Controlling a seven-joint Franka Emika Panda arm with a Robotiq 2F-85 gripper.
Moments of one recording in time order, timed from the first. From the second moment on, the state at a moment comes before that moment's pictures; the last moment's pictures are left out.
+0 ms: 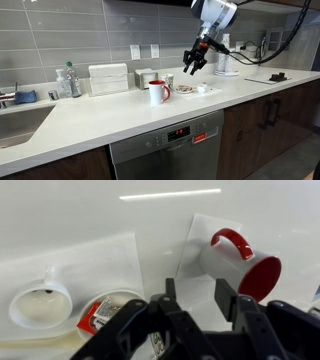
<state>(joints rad) -0.15 0.10 0.00 -2.02 0.53 2.16 -0.43</state>
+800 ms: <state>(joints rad) -0.03 -0.13 0.02 -2.02 -0.02 2.02 -0.33</state>
